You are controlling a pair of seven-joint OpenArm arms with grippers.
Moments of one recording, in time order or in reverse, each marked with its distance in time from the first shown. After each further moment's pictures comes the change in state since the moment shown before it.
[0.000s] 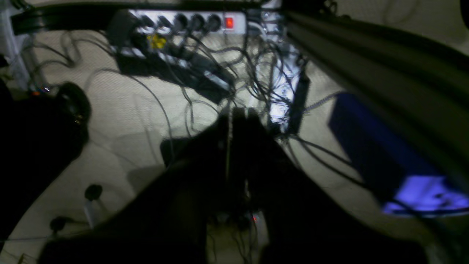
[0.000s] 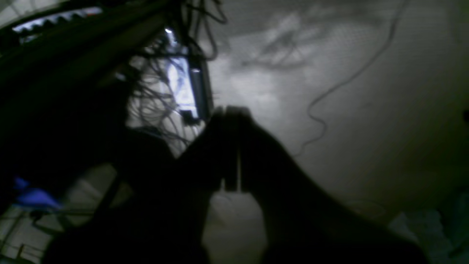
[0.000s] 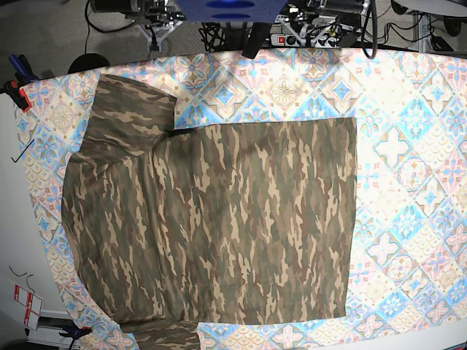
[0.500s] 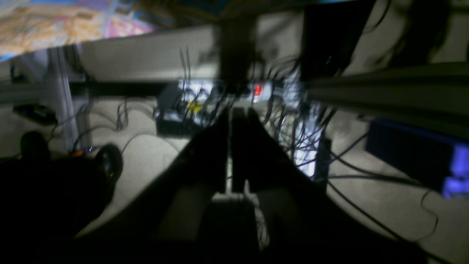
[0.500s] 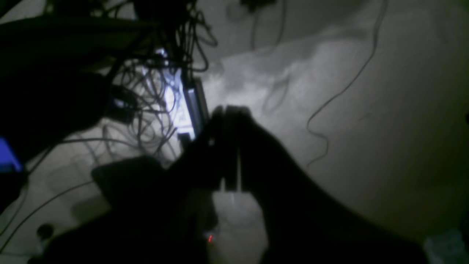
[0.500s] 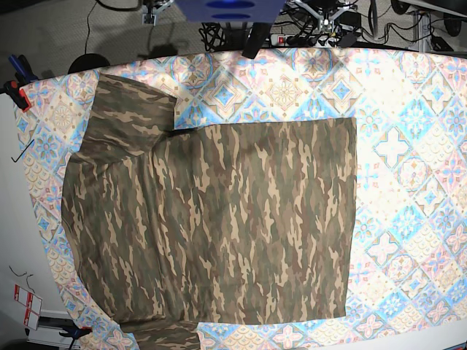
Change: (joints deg) left arm 10.6 -2.4 0.0 -0.1 0.1 0.0 -32.6; right arm -10.5 -0.5 4.6 -0.3 0.0 0.3 25.3
